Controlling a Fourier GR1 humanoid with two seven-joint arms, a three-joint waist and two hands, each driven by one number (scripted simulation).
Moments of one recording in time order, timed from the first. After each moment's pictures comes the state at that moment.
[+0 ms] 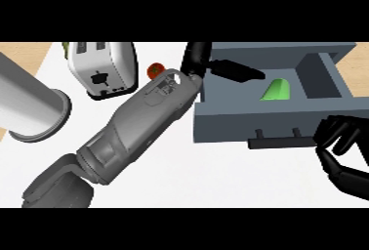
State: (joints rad) left arm -1.28 0.01 -0.59 -0.55 0.68 0.51 -0.38; right arm -0.07 -0.27 -0.17 -1.97 -0.20 0.41 0.00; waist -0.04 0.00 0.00
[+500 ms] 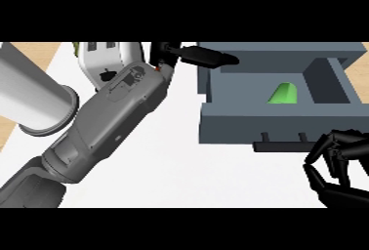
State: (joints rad) left arm -1.18 0.15 -0.51 -0.73 0.68 0.47 -0.29; right arm 0.00 -0.31 -0.10 -2.06 0.03 0.42 0.03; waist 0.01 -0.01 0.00
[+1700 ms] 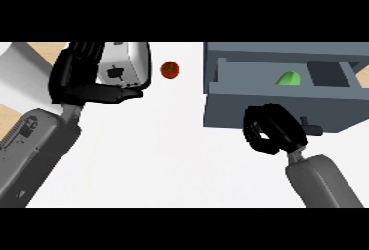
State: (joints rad) left arm -0.64 0.51 -0.37 -1.30 0.70 0.35 -0.22; right arm -0.32 -0.27 0.23 -1.35 0.85 0.06 -0.17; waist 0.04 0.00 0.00
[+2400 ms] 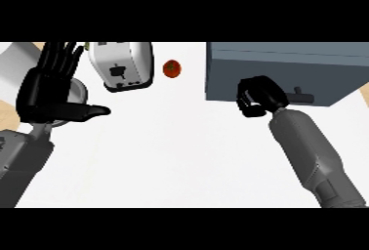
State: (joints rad) left arm -0.46 0.57 -0.26 -1.35 0.71 0.19 -0.27; right arm -0.78 -0.21 0.07 -0.57 0.88 -0.12 -0.39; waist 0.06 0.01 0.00
